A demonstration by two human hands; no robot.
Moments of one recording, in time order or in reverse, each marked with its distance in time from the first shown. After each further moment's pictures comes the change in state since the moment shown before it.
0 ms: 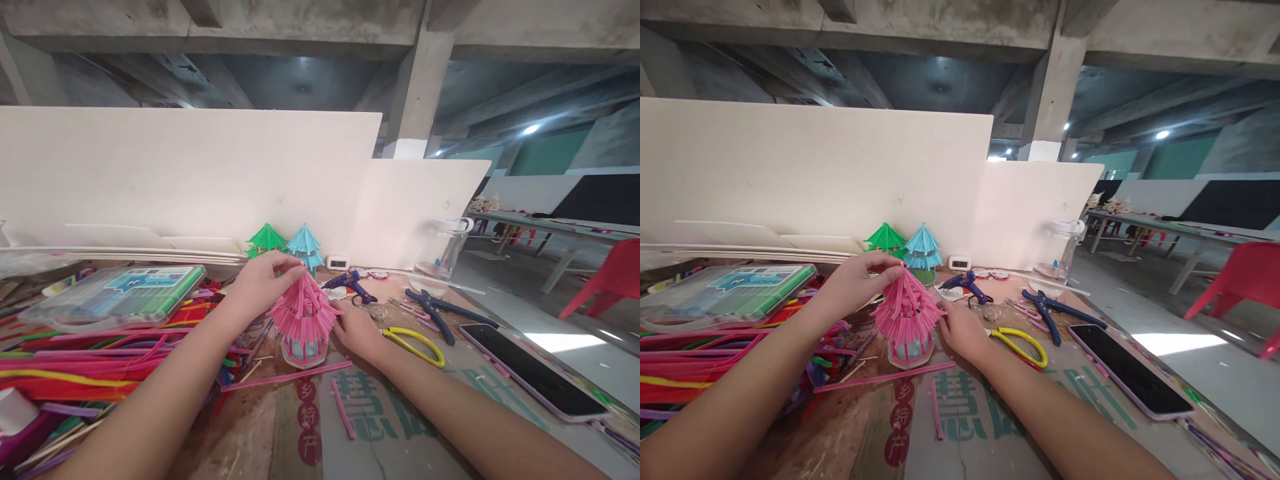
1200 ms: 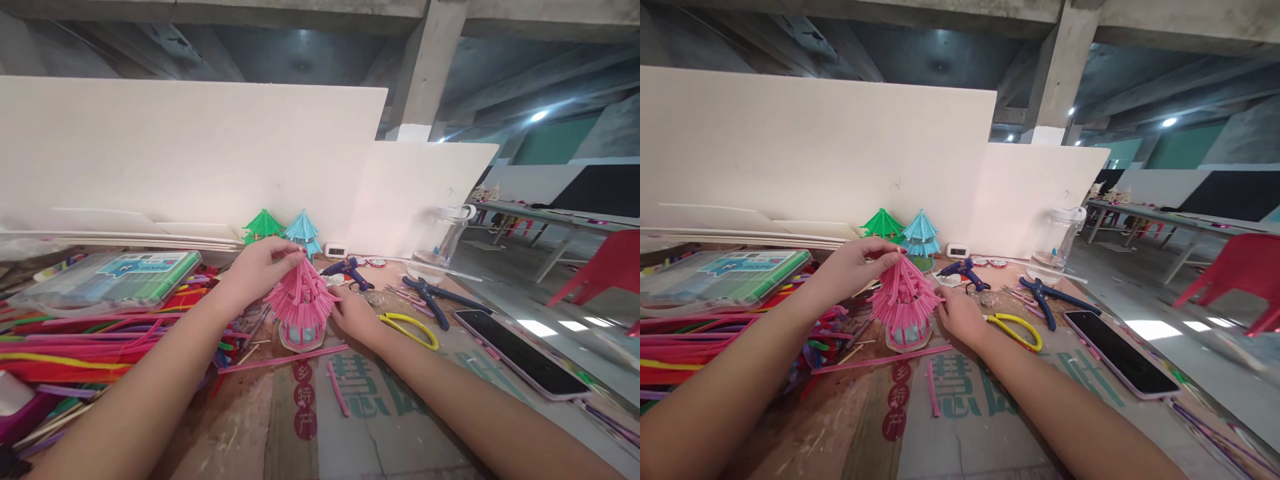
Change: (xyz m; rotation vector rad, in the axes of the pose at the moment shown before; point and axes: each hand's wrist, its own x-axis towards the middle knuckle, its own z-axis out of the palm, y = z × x) left_hand 0.003 -0.005 0.003 -0.014 -0.046 0.074; right_hand -0.001 0.004 -0.002 0.027 0.019 -0.021
